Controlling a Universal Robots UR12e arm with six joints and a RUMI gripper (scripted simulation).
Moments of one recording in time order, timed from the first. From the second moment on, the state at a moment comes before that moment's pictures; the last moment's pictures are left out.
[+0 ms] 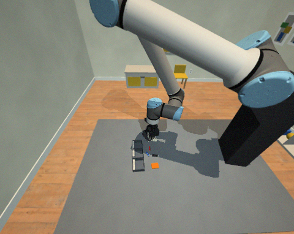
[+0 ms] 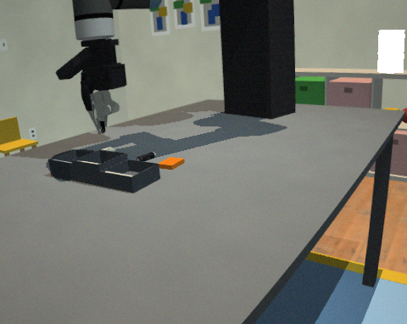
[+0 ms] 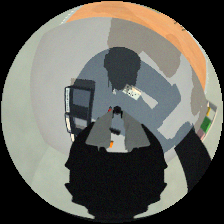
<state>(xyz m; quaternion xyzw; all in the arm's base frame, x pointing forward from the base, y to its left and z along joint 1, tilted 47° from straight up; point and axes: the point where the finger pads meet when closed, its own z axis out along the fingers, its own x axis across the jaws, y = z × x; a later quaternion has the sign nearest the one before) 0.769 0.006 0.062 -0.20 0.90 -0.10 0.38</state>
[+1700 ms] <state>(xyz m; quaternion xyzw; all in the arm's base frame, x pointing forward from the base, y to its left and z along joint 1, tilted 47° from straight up) 0.835 0.053 0.132 -0.11 0.91 -0.06 0.39</state>
